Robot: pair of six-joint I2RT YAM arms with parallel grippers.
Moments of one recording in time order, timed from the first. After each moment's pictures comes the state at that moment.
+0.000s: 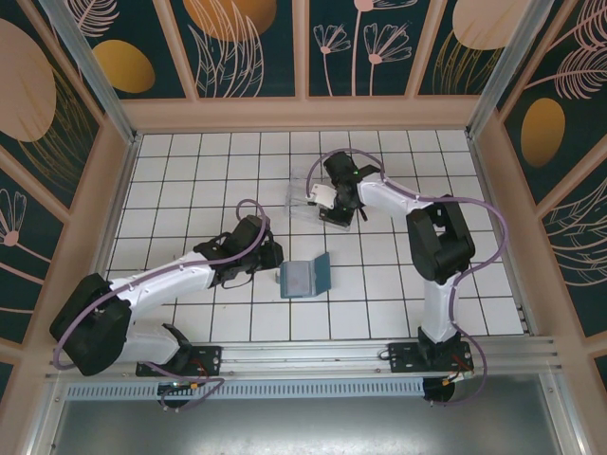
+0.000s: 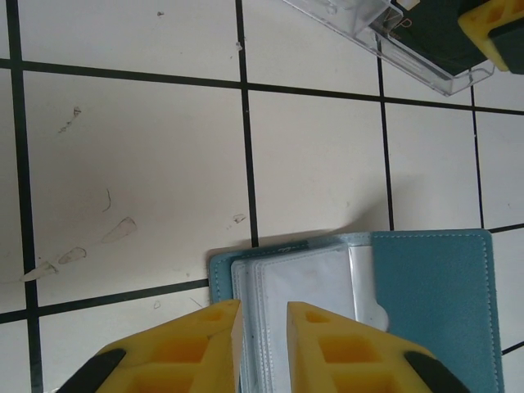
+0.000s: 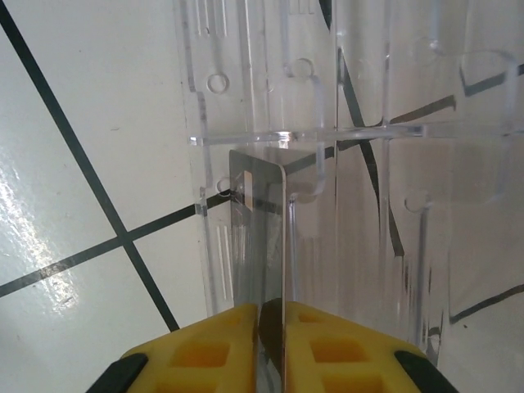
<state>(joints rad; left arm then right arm) -0.75 1.33 0.70 -0.26 0.02 -0.82 0.54 1.96 1.45 -0.72 -0.02 -0.74</state>
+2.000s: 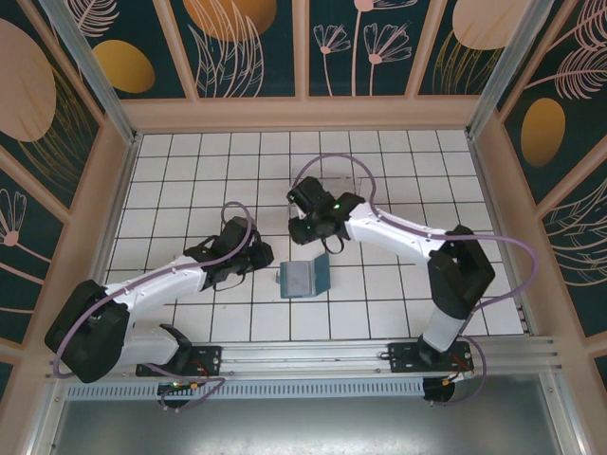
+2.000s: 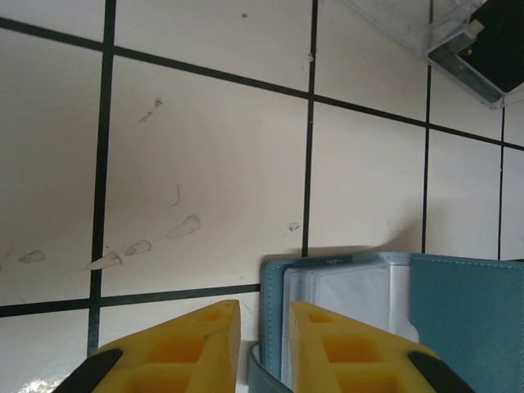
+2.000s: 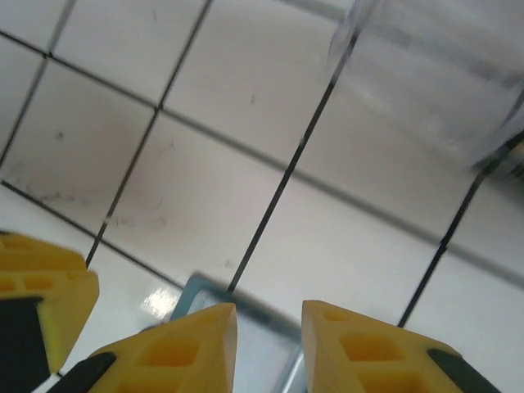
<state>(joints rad) -0.64 1.29 0.60 -0.20 0.08 -0.88 0.88 1.73 1.32 -0.65 0.01 0.42</state>
